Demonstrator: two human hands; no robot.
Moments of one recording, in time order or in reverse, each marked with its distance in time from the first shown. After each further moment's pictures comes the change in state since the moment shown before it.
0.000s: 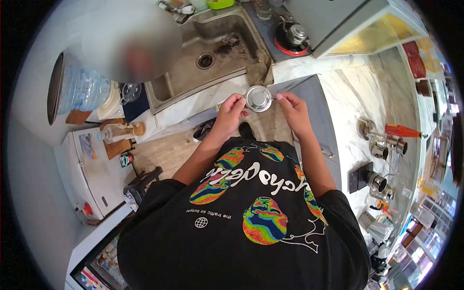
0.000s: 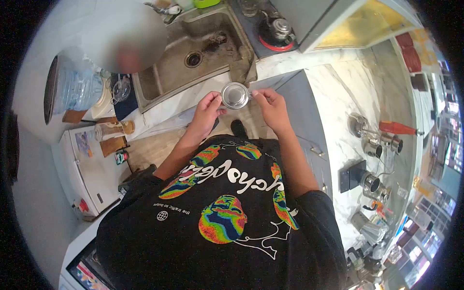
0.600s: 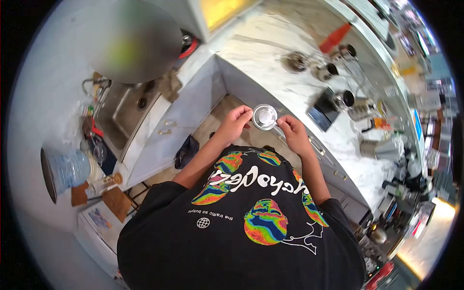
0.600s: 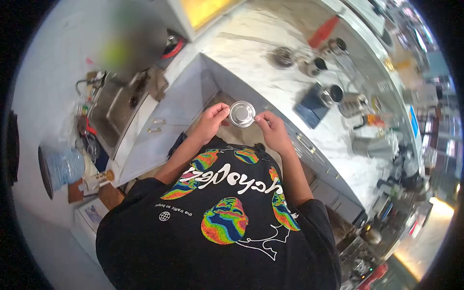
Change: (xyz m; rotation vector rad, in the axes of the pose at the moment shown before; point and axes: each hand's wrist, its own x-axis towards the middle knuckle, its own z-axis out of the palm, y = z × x) left_hand -0.069 -0.091 0.228 0.329 -0.638 -0.248; right_hand -0.271 0.071 -0.187 -0.008 0.375 0.126
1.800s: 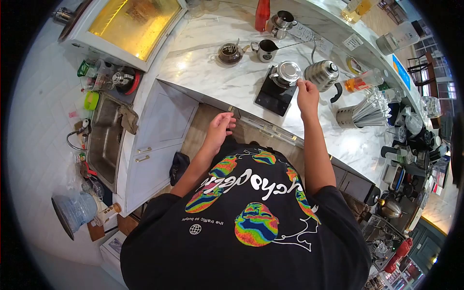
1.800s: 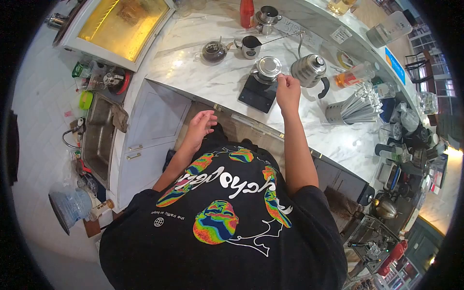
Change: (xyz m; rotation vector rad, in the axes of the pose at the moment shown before) left_hand 0.064 -0.058 0.139 0.112 0.086 -0.210; right_hand 0.029 0.089 -0.226 0.095 0.828 -0.008
